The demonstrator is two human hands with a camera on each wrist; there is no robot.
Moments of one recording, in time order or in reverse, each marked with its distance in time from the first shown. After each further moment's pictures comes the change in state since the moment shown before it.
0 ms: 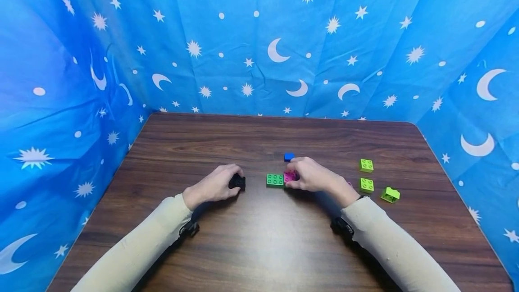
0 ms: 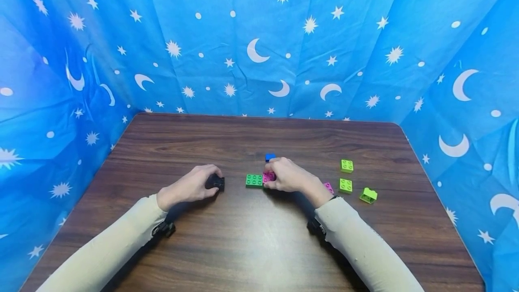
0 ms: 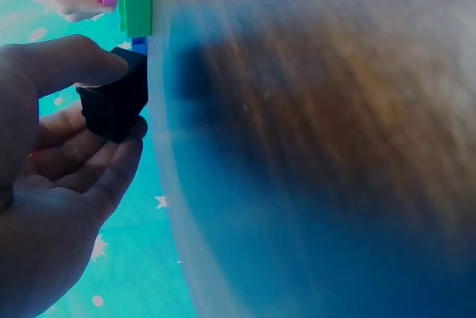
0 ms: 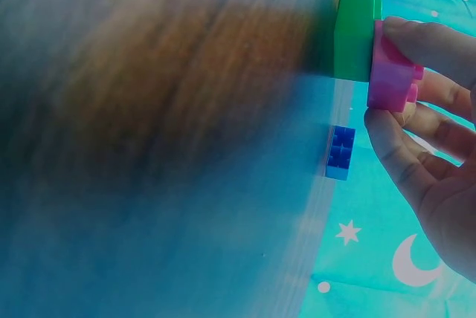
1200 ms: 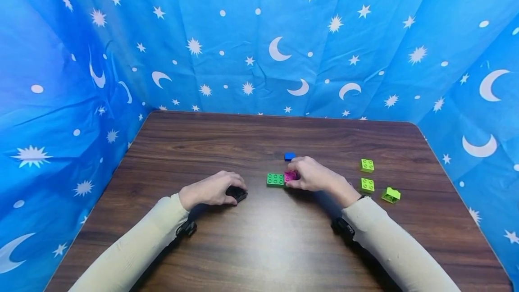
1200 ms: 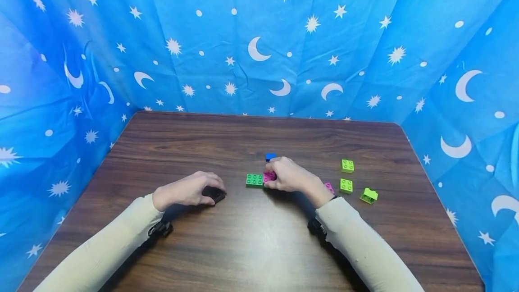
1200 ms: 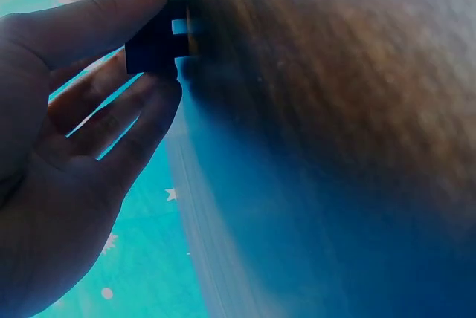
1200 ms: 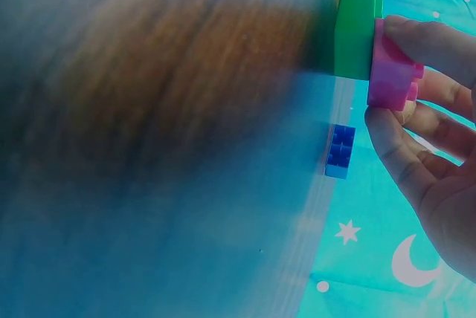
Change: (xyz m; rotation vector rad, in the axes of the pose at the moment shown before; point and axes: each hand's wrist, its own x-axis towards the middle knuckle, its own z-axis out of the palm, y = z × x) left_hand -0.007 0.001 -0.007 -0.017 -0.284 0.078; right_hand 0.000 0.000 -0.001 0.012 -0.013 0.007
